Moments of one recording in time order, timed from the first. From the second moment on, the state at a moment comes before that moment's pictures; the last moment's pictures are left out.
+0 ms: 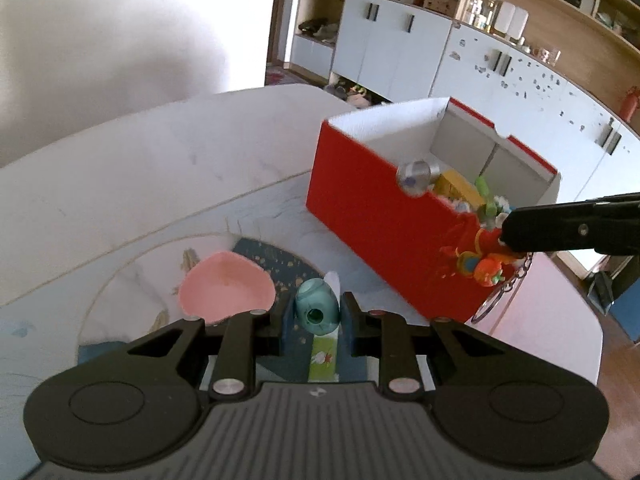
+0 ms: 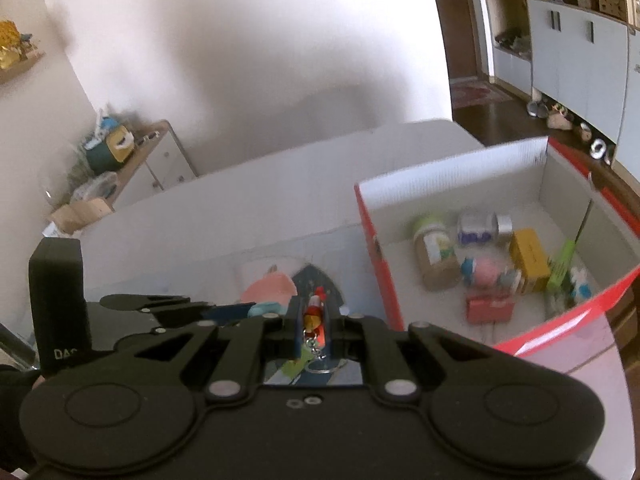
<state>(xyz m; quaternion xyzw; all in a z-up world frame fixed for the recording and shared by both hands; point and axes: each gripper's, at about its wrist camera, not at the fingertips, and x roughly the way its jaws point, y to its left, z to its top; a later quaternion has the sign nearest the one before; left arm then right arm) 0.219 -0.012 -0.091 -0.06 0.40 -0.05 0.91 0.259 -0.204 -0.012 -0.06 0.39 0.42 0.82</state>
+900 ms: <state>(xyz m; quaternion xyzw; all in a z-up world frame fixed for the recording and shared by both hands) 0.303 -0.122 -0.021 -0.06 0.40 -0.04 0.92 0.399 -0.298 -0.005 -0.05 0.36 0.39 0.85</state>
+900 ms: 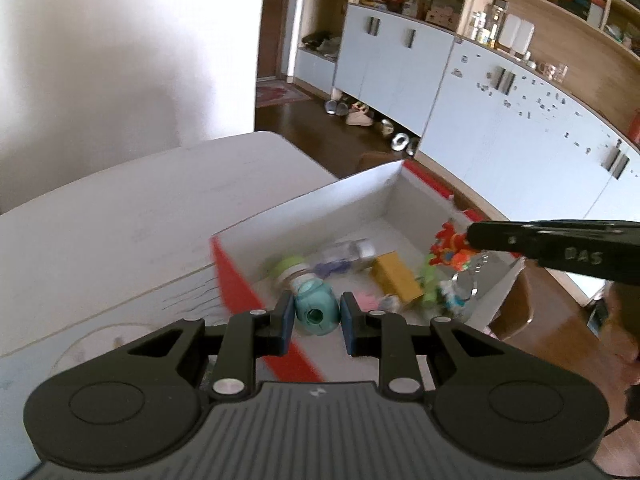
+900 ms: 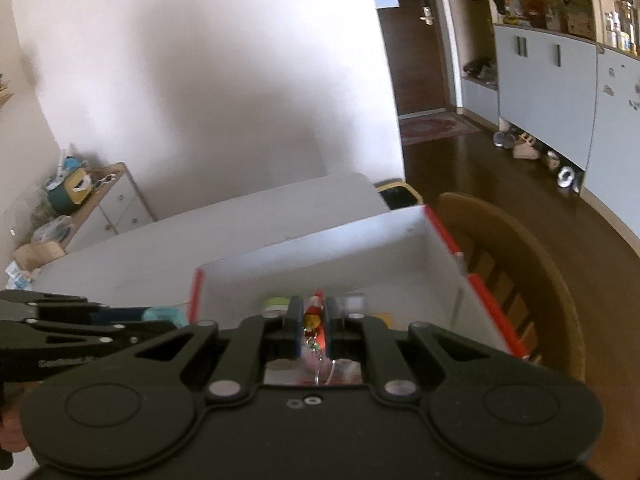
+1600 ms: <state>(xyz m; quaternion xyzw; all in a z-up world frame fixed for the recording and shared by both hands) 0.411 -0.180 -0.090 -0.06 0.45 -0.04 0.89 0.449 -0.302 -0.062 -0.07 0.42 0.38 0.82</state>
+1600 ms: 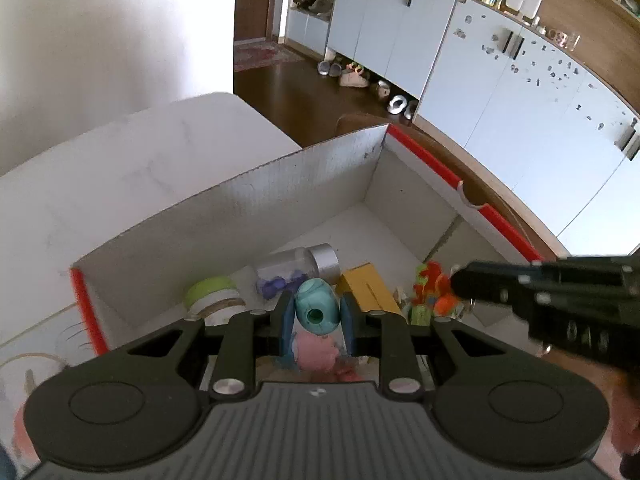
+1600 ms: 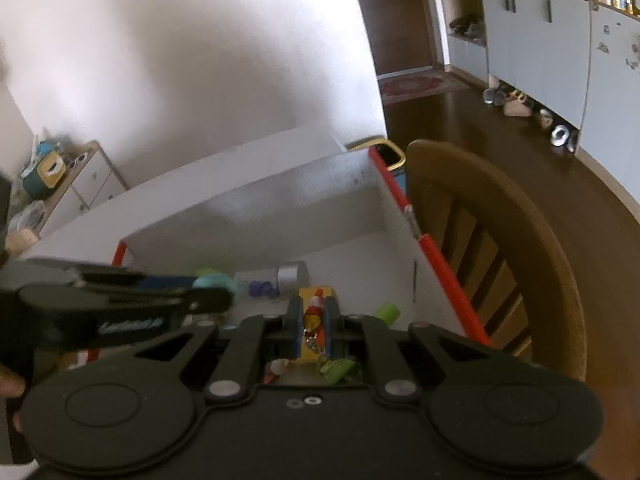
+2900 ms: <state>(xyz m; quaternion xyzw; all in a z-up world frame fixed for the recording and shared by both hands) 0.418 -0.185 -0.116 -0.03 0.52 -0.03 0.85 0.433 -0.309 -0.064 -0.11 0.42 0.38 0.82</state>
